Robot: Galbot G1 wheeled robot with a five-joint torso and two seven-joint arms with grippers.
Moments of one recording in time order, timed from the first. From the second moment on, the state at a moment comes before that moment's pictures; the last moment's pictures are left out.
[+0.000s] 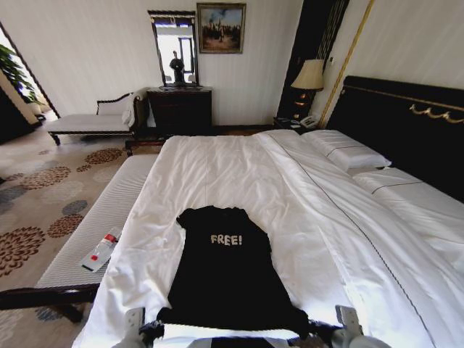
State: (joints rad) left arm 1.91 -1.08 -0.35 -2.35 -0.95 0.74 -0.89; right arm -1.98 1.01 0.65 2.21 1.01 -0.73 0.52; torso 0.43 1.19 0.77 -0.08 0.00
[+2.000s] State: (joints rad) left arm 1.68 -1.08 -0.41 -2.13 -0.64 0.40 -0.39; right arm -1.37 1.00 0.31 1.69 -0.11 -0.06 0.09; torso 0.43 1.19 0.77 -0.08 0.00
